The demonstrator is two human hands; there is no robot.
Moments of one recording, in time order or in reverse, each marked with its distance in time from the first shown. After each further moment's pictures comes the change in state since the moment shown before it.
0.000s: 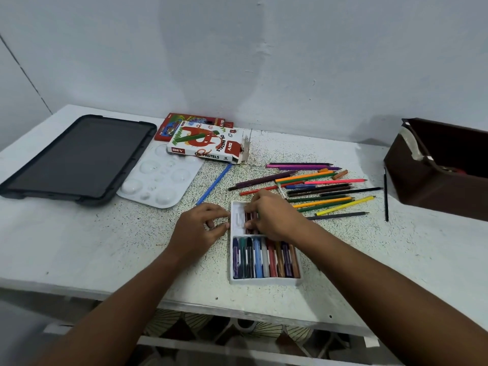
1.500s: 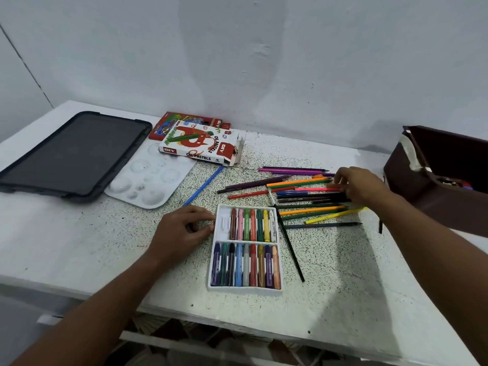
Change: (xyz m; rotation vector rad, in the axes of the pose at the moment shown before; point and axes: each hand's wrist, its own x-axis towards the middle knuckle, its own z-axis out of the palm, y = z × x) left_hand 0.001 -0.001 0.004 -0.003 0.035 -0.064; right_hand 0.013 0.226 -0.072 -0.219 0.147 0.337
